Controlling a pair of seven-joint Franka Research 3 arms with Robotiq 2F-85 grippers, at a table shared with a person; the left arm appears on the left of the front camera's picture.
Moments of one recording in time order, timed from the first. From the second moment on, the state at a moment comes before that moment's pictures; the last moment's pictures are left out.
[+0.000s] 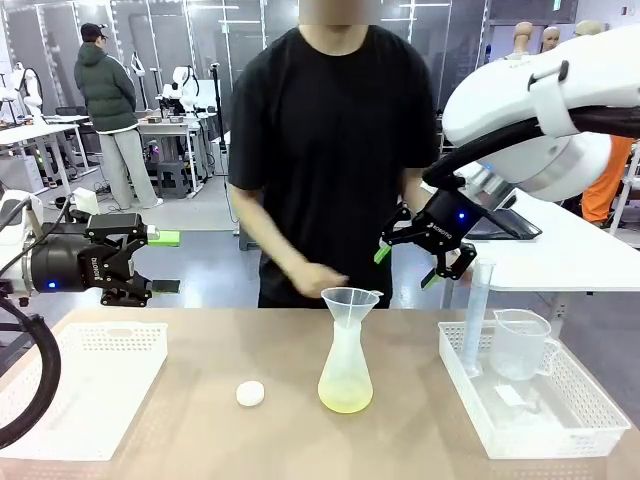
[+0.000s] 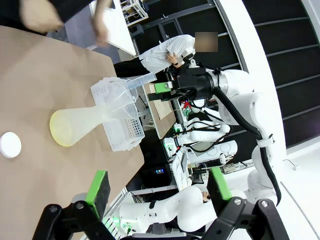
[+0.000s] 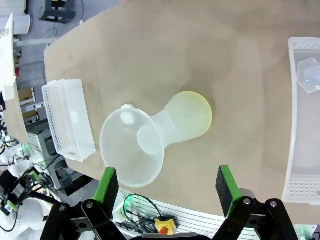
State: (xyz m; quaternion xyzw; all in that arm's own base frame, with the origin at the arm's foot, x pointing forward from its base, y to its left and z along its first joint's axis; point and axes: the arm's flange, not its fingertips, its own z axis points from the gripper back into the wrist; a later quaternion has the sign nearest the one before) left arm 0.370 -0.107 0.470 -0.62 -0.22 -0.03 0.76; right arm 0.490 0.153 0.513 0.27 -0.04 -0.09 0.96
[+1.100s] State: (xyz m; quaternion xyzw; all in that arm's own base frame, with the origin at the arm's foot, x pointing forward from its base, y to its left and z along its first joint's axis) left arm 0.370 -0.107 0.470 -0.62 -0.22 -0.03 0.76; right arm 0.504 0.181 0.462 0.28 0.02 -0.10 0.95
